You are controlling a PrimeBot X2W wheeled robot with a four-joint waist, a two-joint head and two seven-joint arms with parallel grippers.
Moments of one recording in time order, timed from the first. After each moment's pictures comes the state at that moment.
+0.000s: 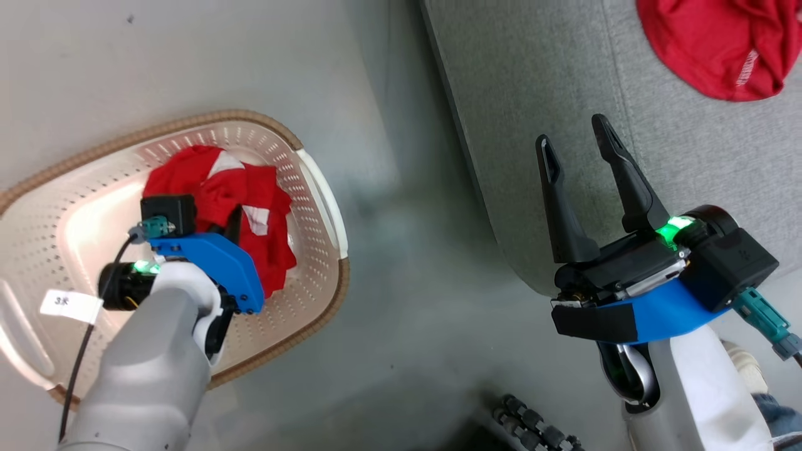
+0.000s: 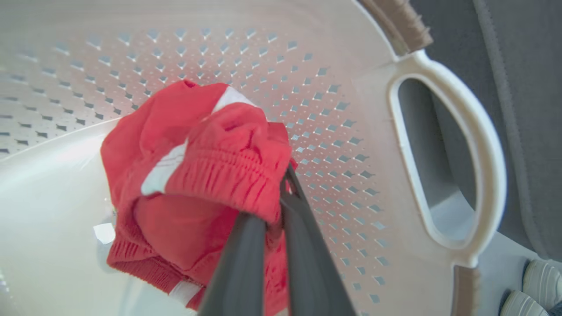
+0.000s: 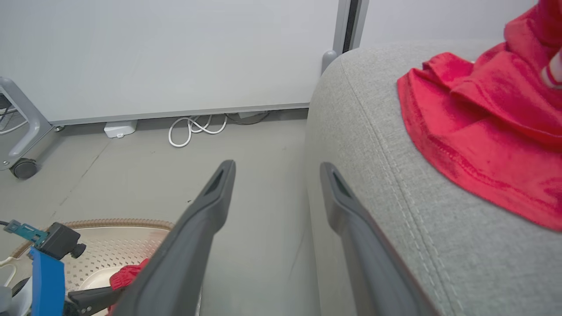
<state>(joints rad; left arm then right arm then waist) -0.79 0.20 -0.63 1.13 -0.74 -0.13 -0.14 -0.37 -0.05 0.20 0.01 0.21 0.13 -0.26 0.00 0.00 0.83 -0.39</state>
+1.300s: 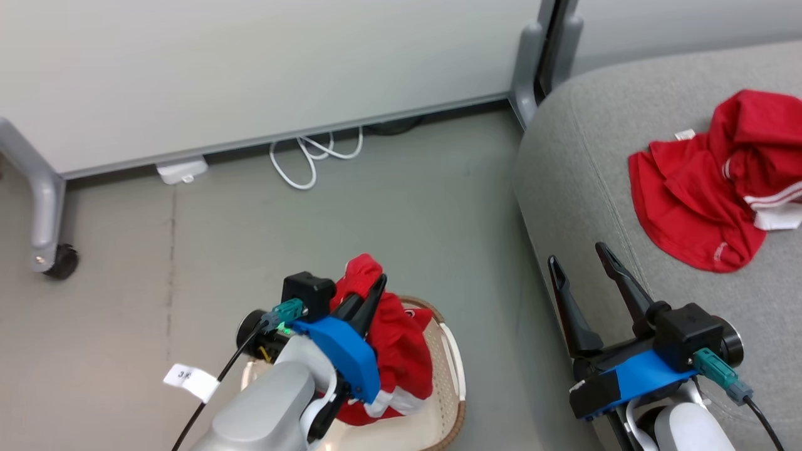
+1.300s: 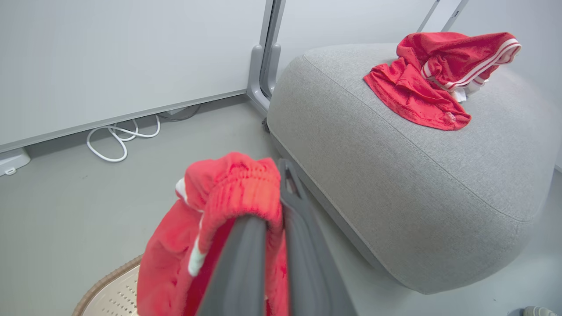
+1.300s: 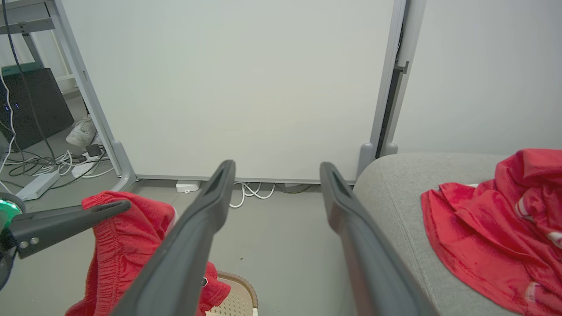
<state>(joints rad) -0.59 0.13 -0.95 0.84 -0.85 -0.13 -0.26 -0.15 -0.05 0.11 0.13 0.09 0.13 -0.17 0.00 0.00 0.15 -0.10</state>
